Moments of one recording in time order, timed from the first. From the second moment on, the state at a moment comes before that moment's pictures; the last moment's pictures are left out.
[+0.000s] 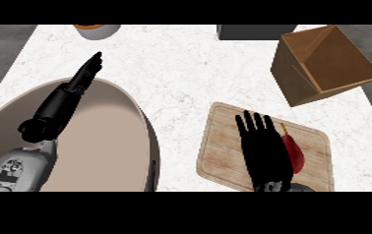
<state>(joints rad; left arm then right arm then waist) -0.23 0.40 -0.12 -1.54 0.02 -0.09 -0.07 -0.20 -0.30 0.65 -1.81 1.00 0.60 0.85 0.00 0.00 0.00</state>
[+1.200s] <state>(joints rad) -0.22 0.29 -0.02 -1.55 -0.08 -0.18 -0.06 -0.16 -0.25 0.51 -1.56 1.16 0.48 0.60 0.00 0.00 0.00</state>
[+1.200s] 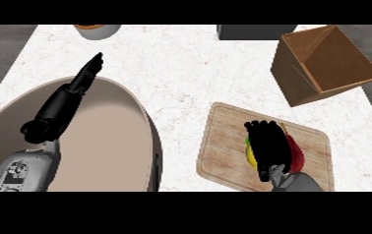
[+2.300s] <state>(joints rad) -0.27 0.24 -0.05 -1.56 -0.12 -0.21 -0.05 -0.70 -0.03 0.21 -1.04 1.15 0.09 0.51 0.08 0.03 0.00</state>
